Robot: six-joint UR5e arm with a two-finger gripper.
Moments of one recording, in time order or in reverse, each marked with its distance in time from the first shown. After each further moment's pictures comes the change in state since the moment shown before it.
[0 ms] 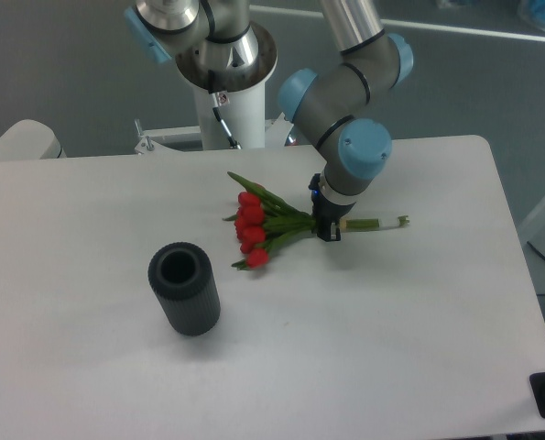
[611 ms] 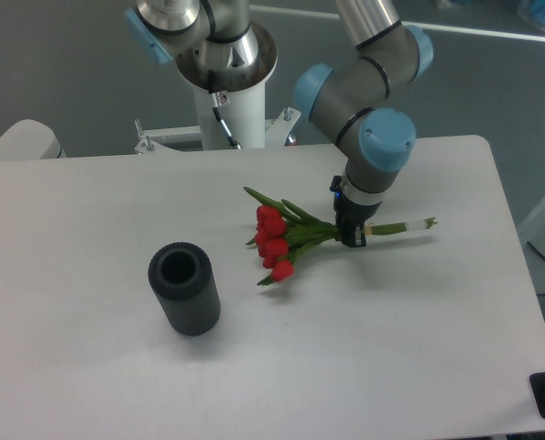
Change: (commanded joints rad) arm 0.011 -0.015 0.117 -0.015 -0.026 -0.020
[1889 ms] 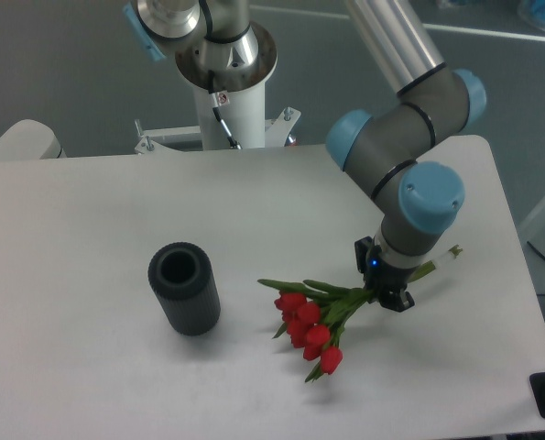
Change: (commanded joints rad) arm -0.141 -0.238 0.439 -0.195 0.070 -0.462
